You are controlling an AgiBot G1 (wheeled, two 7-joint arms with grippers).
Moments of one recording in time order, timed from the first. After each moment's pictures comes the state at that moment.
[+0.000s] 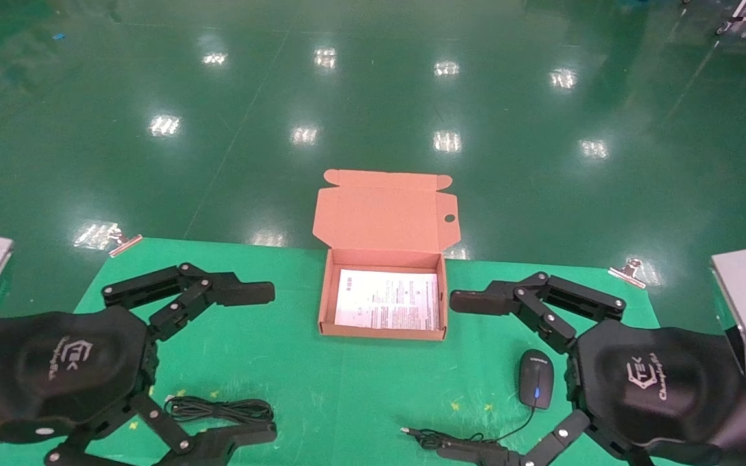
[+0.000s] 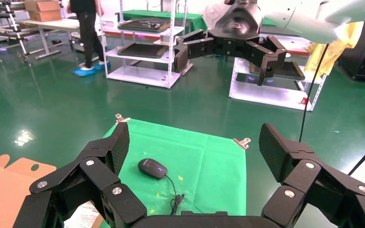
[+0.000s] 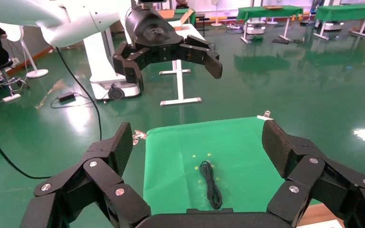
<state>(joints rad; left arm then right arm) -1.08 0.61 0.28 -1.28 0.73 1.49 -0.19 1.07 -0.61 -0.28 1.28 -0.73 -1.50 0.19</state>
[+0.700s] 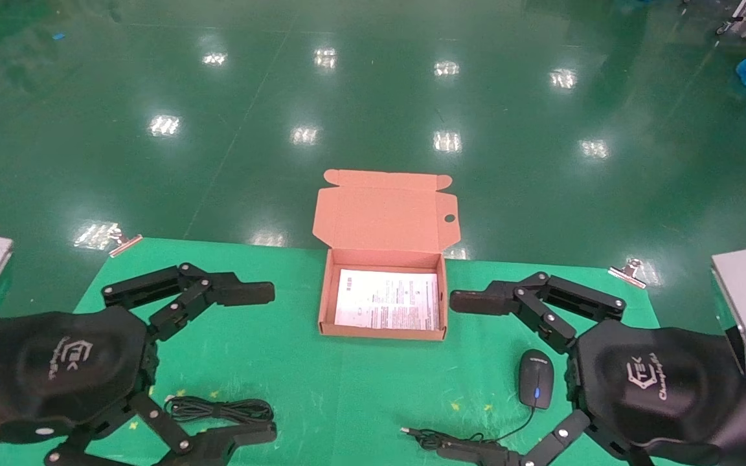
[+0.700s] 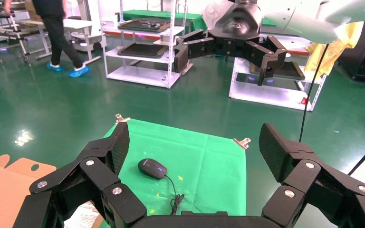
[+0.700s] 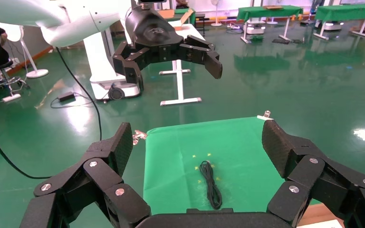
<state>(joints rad) -1.08 0.61 0.28 -1.28 0.73 1.49 -0.19 1.07 -0.61 -0.28 1.28 -0.73 -1.50 0.19</state>
